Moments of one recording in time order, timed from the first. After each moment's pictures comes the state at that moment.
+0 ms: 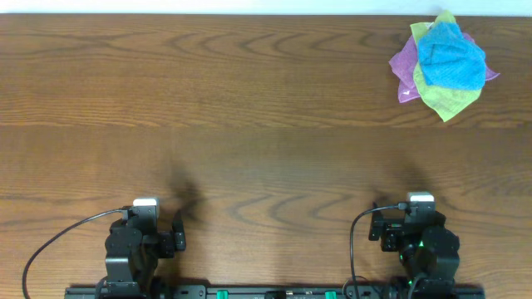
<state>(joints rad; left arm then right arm) -0.02 0.01 0.23 -0.89 -0.01 -0.03 -0.04 0.02 0.18 -0.74 -0.01 -0.04</state>
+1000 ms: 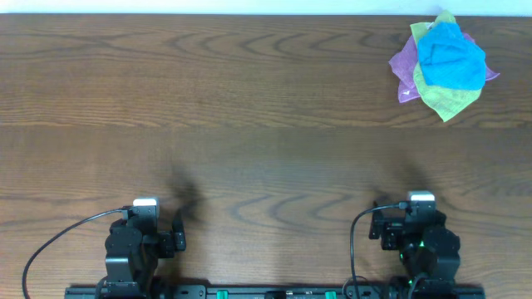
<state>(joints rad) -0.02 0.01 0.23 -0.89 -0.01 -0.03 -0.04 0.02 0.18 -0.70 -0.01 -0.04</state>
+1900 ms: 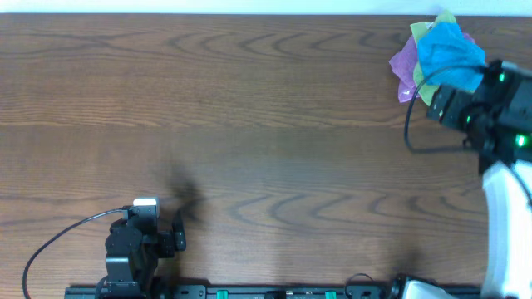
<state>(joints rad) -0.02 0.01 0.22 -0.88 -0.01 -0.03 -0.29 1.40 1.24 -0.64 -0.04 0.10</state>
